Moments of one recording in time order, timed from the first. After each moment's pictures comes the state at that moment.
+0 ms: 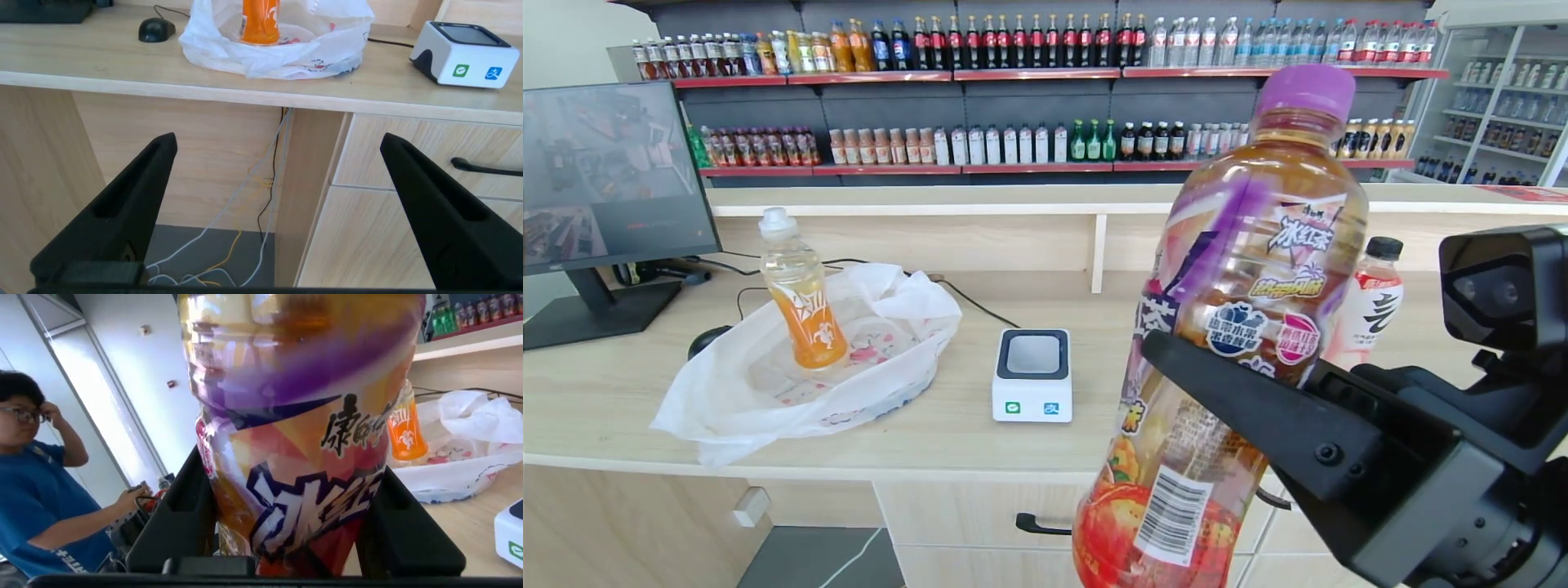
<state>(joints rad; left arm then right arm) 0.00 0.00 0.00 0.00 0.00 0.00 0.92 1.55 -0.43 -1.57 0.21 0.52</state>
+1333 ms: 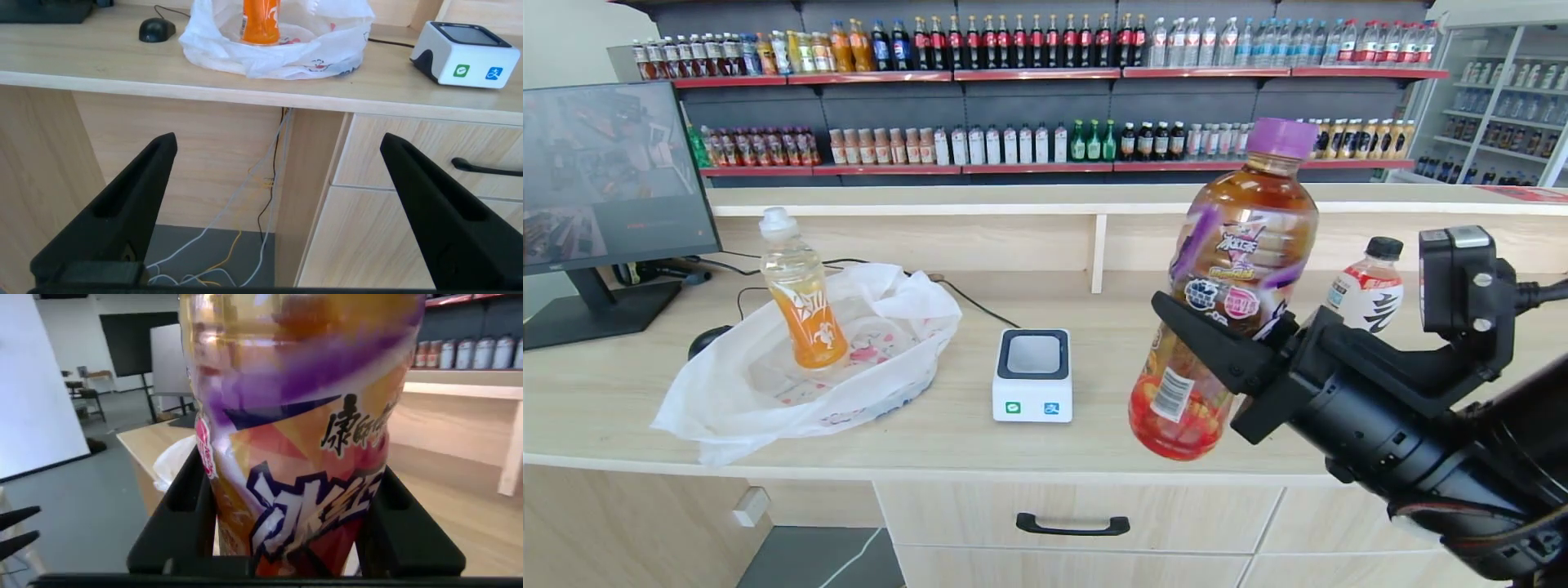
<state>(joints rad) 0.00 0.00 0.00 0.00 0.00 0.00 0.71 1.64 -0.43 -1.57 0.07 0.13</state>
